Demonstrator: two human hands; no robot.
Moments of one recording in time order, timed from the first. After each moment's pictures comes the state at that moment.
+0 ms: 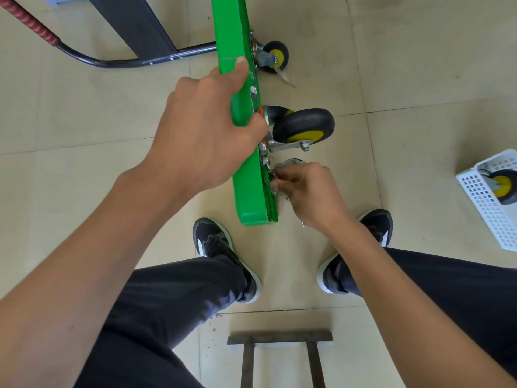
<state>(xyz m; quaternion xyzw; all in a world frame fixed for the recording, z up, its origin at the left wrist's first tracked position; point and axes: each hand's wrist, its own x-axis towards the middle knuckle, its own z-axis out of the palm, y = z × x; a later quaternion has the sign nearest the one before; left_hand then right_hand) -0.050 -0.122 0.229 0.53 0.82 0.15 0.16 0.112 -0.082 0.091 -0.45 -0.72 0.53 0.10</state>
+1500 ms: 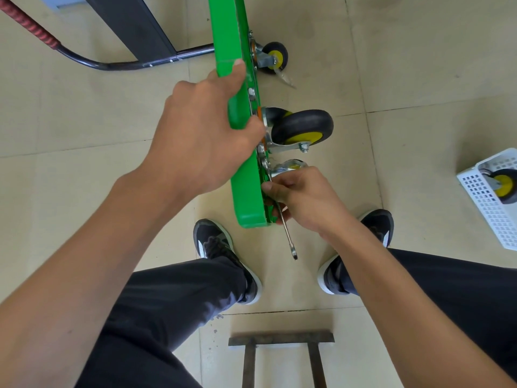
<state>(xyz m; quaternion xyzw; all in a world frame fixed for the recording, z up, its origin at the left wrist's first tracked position) -0.051 -0.123 0.228 0.53 0.82 0.16 0.16 0.111 -0.088 0.112 -0.44 -0.59 0.68 0.05</state>
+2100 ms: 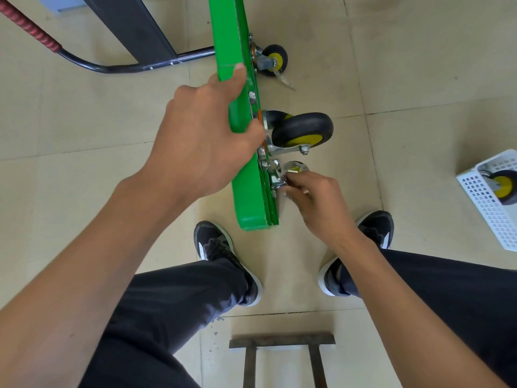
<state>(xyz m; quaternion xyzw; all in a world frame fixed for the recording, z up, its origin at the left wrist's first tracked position) -0.050 -0.123 0.229 0.53 0.82 0.16 0.17 0.134 -0.086 0.073 -0.40 -0.80 0.42 0.15</state>
